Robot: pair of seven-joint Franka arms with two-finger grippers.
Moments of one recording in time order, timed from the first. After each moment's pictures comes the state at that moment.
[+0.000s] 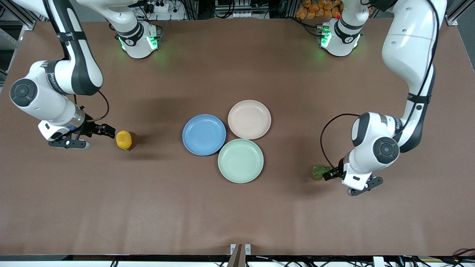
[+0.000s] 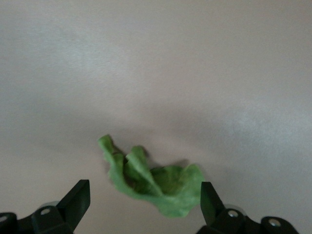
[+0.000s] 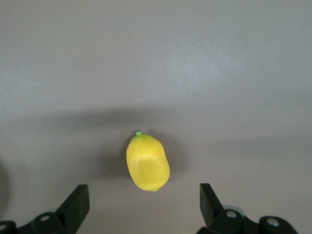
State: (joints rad) left arm -0.10 0.71 -0.14 -1.56 0.09 2.29 -0.66; right arm 0.06 0.15 -0.08 -2.16 0.01 2.29 0.05
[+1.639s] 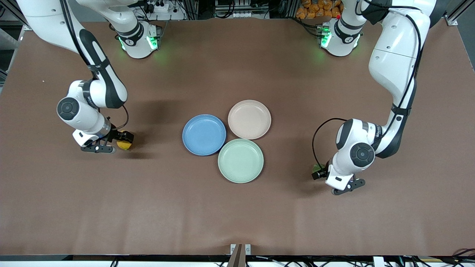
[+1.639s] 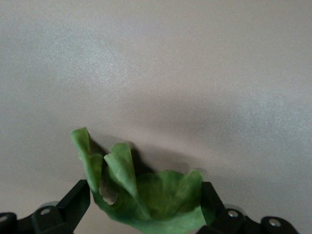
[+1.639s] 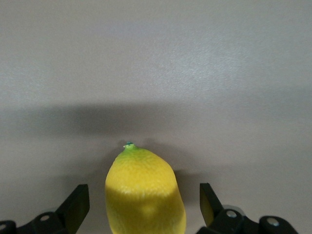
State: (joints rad) left arm -0.13 0.78 -0.14 -1.55 0.15 2.30 -0.67; right arm 0.09 0.37 -0.08 -2.27 0.01 2.64 0.05
